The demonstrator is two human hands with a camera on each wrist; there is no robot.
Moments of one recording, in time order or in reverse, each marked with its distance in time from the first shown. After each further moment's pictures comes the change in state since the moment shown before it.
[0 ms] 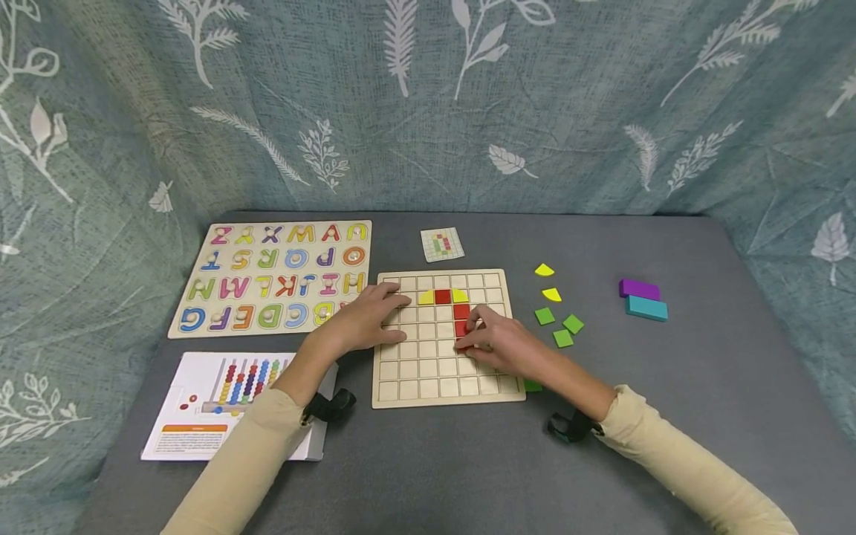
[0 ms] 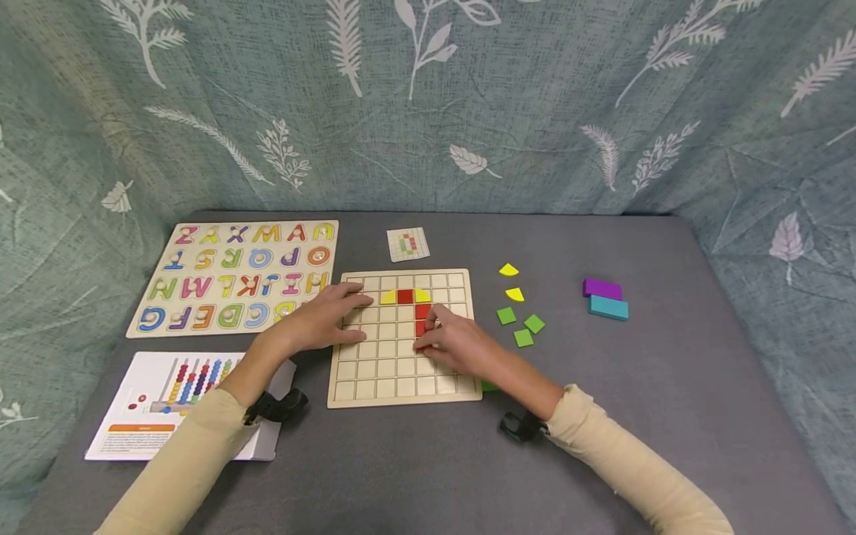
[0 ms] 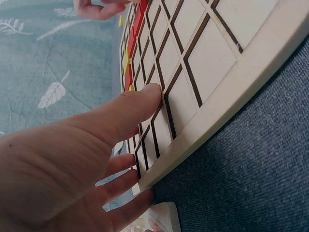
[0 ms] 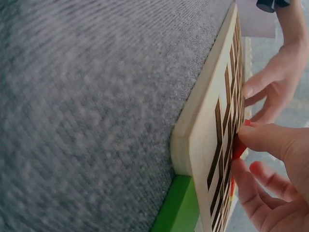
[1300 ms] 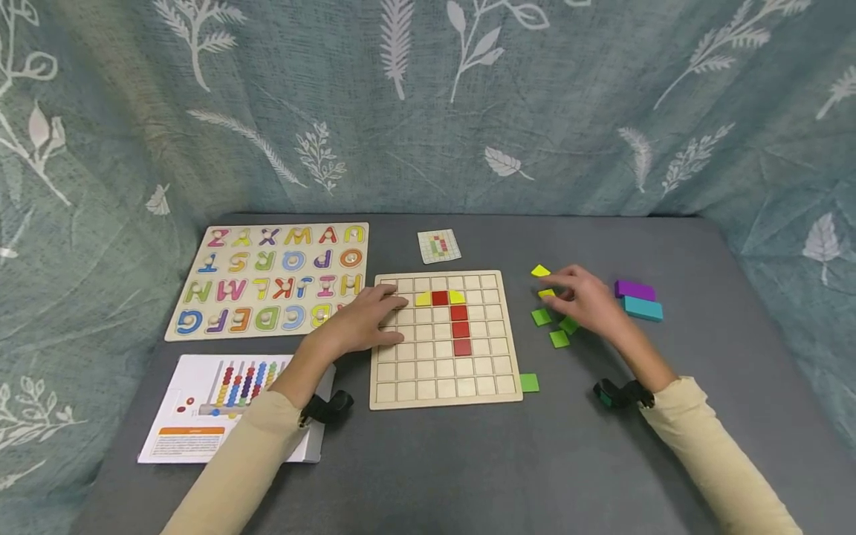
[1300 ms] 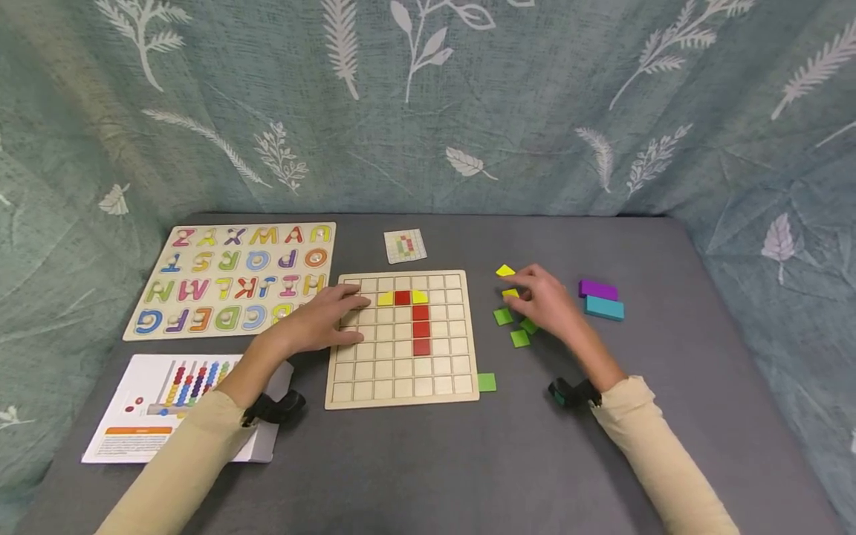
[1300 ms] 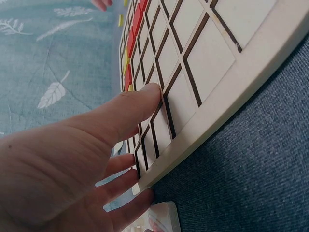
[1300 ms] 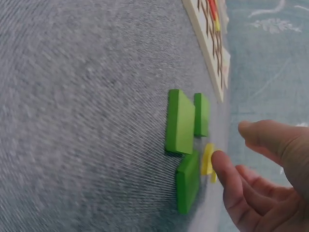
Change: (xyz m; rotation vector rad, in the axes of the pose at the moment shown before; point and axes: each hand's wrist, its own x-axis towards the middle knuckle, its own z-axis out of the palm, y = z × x) left_hand 0.000 -0.001 0.001 -0.010 -0.007 0.003; right_hand -0.051 0.085 -0.066 0.039 0.085 0.466
